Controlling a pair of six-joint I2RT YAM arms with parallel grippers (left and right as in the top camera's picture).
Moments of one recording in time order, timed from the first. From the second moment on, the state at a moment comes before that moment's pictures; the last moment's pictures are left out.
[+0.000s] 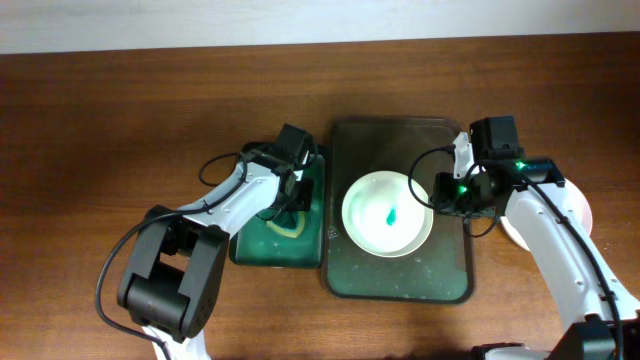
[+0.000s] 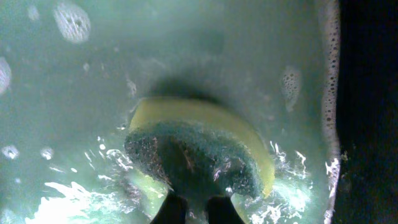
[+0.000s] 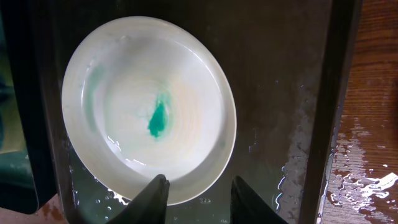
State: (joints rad) left arm -0.45 1.95 1.24 -0.62 0.01 -0.25; right arm 0.04 1.47 1.08 -0.91 -0.23 0.18
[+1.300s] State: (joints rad) left arm -0.42 1.89 1.24 -0.90 0.06 -0.28; right arm 0.04 1.47 1.08 -0.93 -0.21 0.20
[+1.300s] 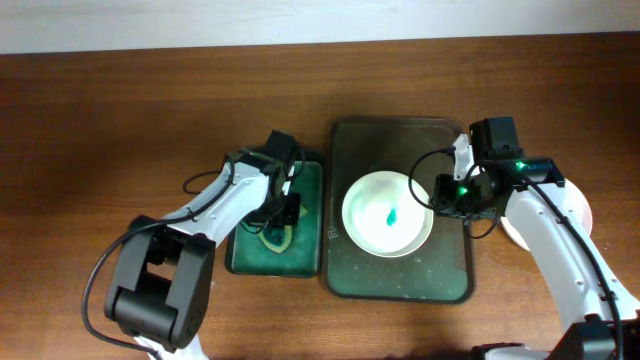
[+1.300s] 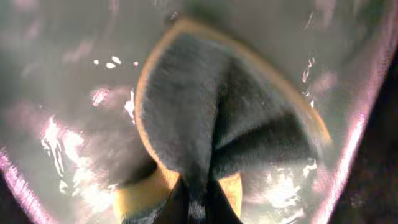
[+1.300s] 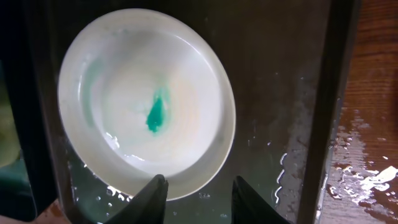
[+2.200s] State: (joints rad) left arm -0.64 1.88 1.46 -0.70 0.27 -0.40; right arm 0.04 1.68 1.08 -0.90 -0.19 0.17
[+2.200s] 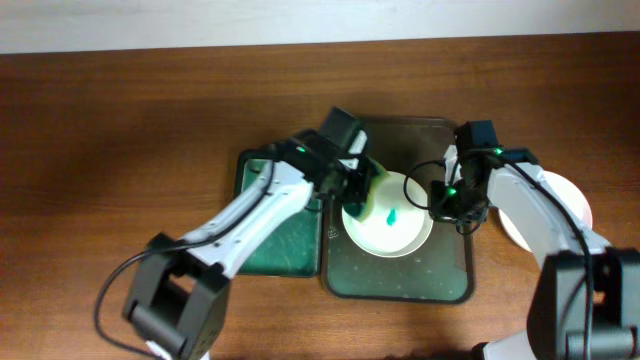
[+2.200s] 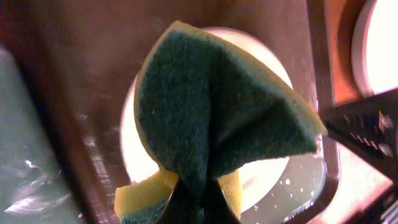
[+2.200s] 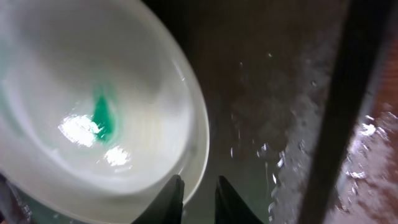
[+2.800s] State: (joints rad) left arm -0.72 2.17 1.48 -0.49 0.50 -0.50; right arm 0.01 1.85 1.08 -0.83 -0.31 0.08
